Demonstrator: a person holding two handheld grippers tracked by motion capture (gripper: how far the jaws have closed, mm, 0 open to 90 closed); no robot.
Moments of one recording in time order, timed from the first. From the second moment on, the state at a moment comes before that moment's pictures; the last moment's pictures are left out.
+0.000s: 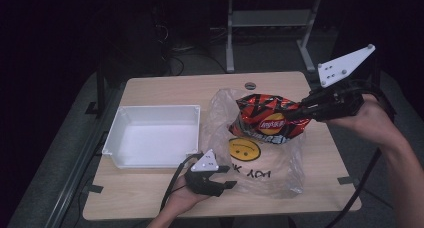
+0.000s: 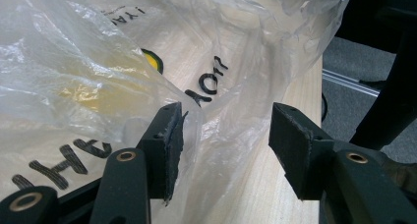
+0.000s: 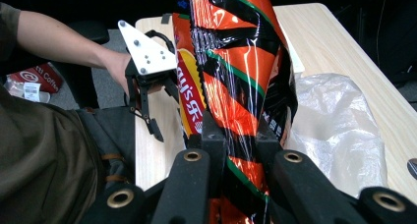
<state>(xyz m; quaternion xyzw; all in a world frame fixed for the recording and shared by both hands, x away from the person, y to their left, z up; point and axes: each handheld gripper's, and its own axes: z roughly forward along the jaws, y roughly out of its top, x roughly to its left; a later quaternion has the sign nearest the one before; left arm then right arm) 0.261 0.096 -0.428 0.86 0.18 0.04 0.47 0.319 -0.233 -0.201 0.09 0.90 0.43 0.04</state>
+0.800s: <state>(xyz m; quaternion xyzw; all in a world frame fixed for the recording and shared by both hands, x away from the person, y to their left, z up) 0.270 0.091 -0.431 0.86 0.18 0.04 0.47 0.301 -0.262 -0.191 0.11 0.89 0.43 0.05</state>
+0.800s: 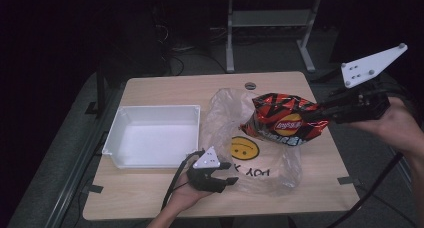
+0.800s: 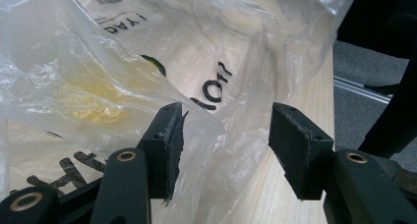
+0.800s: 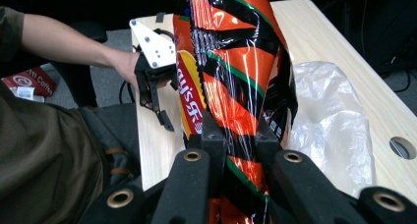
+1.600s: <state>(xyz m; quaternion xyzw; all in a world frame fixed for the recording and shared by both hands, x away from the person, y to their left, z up) 0.261 0.094 -0.424 0.86 0.17 0.05 0.48 0.326 -0.206 -0.185 0.08 0.89 0.45 0.04</state>
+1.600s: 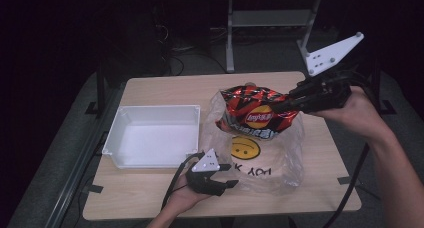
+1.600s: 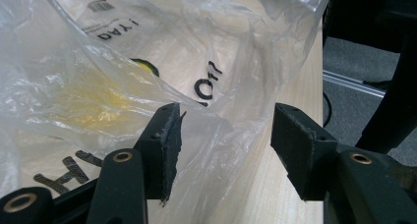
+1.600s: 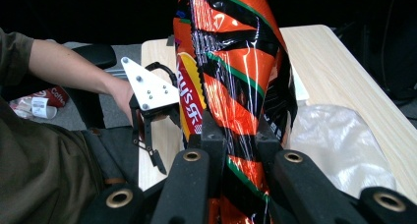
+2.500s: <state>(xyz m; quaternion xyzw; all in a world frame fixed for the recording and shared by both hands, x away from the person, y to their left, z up) 0.237 0.135 -0.410 0.85 0.19 0.09 0.48 0.355 -0.121 -0.180 0.03 0.89 0.46 0.00</state>
